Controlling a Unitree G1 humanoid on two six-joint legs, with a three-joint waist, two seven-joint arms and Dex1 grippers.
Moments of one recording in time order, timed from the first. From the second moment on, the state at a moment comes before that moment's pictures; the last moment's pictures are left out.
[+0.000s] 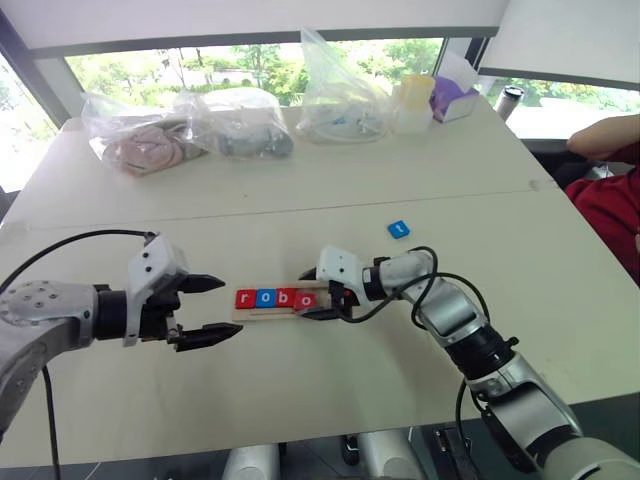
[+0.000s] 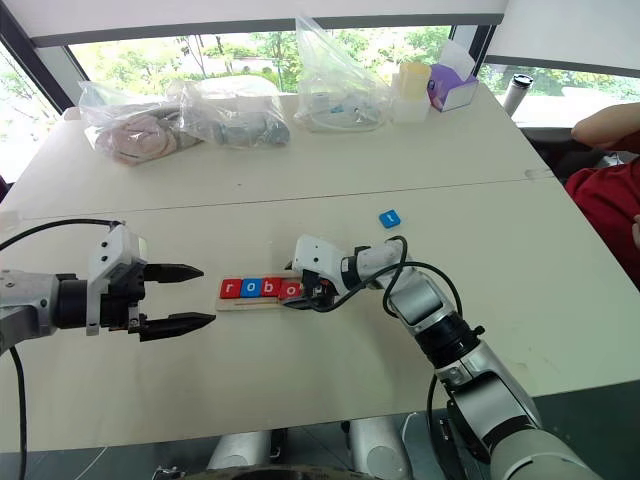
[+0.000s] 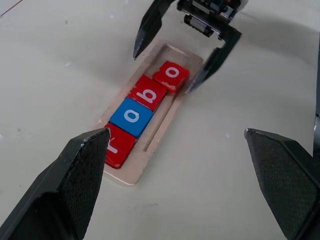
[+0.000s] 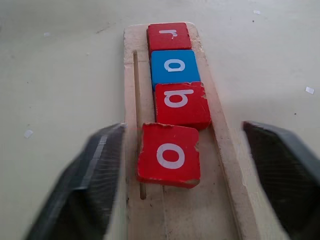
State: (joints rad) left arm -0.01 1.04 0.29 -0.56 -0.75 0.84 -0.96; right arm -0.60 -0.37 0.44 0.08 0.04 0.36 1.05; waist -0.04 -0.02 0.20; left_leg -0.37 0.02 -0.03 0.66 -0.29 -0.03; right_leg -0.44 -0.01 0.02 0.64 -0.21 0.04
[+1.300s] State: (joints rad) left arm -0.09 0.97 0.24 -0.51 -0.70 0.79 -0.94; right arm -0.59 -0.46 0.21 -0.04 0.20 0.35 1.03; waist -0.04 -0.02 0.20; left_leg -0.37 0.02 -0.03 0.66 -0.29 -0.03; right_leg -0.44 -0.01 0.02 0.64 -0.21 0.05
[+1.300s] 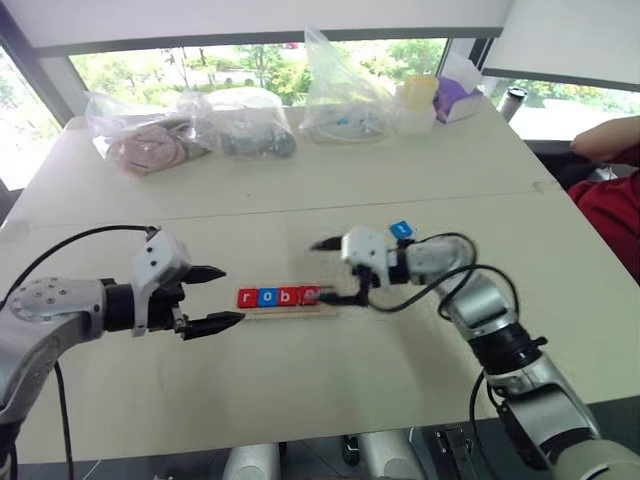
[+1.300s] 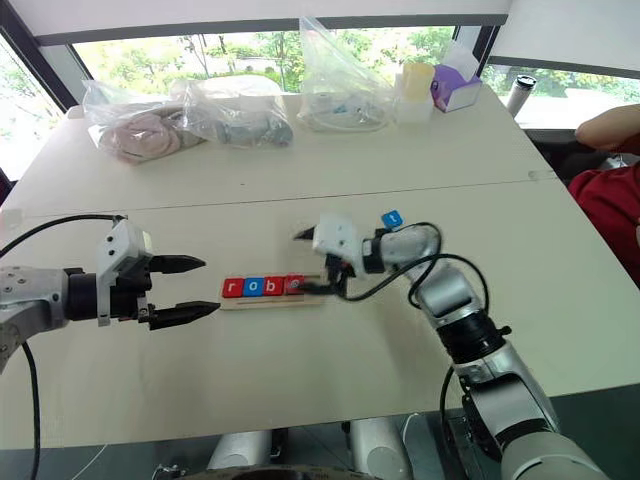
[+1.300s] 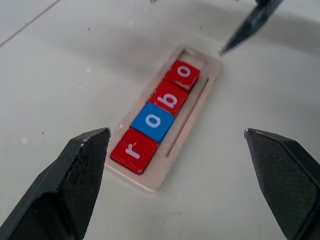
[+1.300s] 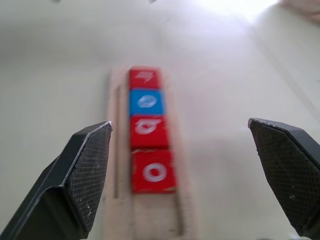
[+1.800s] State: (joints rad) left arm -0.33 0.76 0.18 -0.47 -0.83 0.86 -0.75; right arm -0.51 -0.41 0.05 0.01 0.05 0.70 0.43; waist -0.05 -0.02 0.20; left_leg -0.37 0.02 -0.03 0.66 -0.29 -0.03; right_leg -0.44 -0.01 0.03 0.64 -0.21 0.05
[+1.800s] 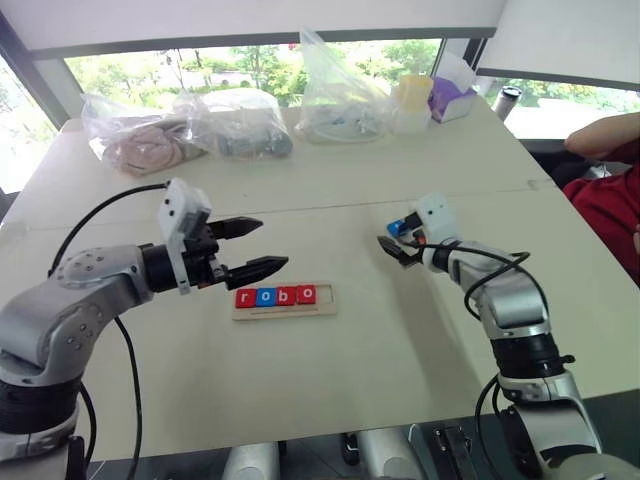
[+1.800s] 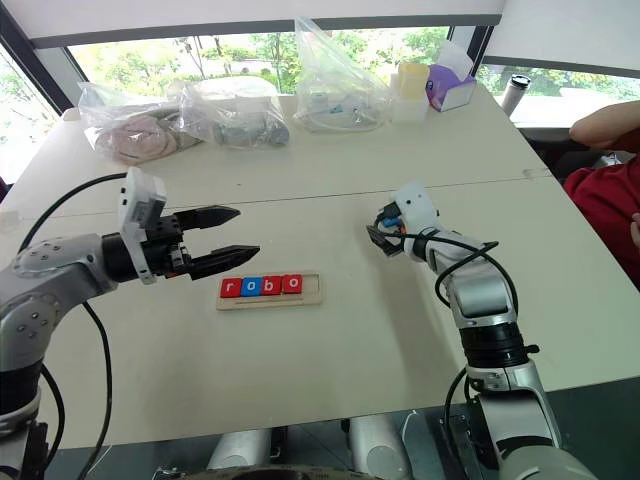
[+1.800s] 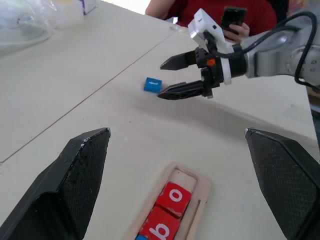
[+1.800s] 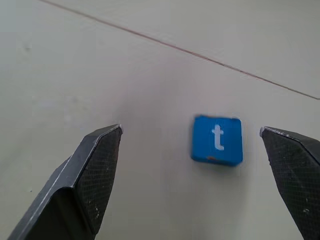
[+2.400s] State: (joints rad) left arm -0.29 0.85 0.07 -0.47 -0.66 0.76 -0.84; right arm -0.65 -0.35 0.00 0.33 0.06 0.62 0.34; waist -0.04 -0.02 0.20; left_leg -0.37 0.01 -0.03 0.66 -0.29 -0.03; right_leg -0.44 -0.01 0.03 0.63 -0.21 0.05
